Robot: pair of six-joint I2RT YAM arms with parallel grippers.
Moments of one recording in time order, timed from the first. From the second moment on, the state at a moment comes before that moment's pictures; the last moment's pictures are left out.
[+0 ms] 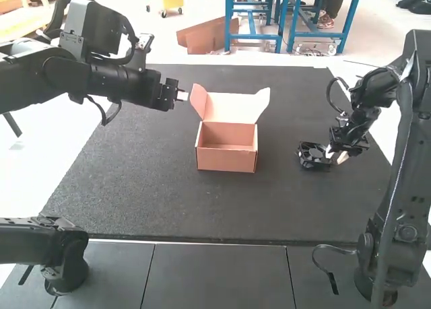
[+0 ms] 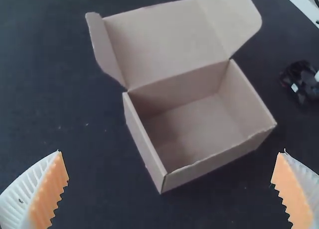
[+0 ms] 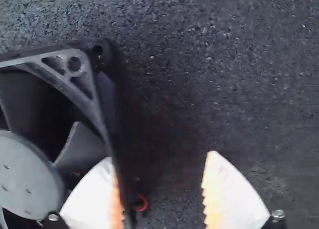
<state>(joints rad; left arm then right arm) -0.48 0.95 0.96 -0.55 0.03 -0.08 -0.14 2.07 1.35 -0.79 -0.16 -0.15</state>
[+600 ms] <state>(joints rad) -0.48 0.95 0.96 -0.55 0.03 -0.08 -0.13 1.92 1.24 -0.73 -0.21 -0.03</state>
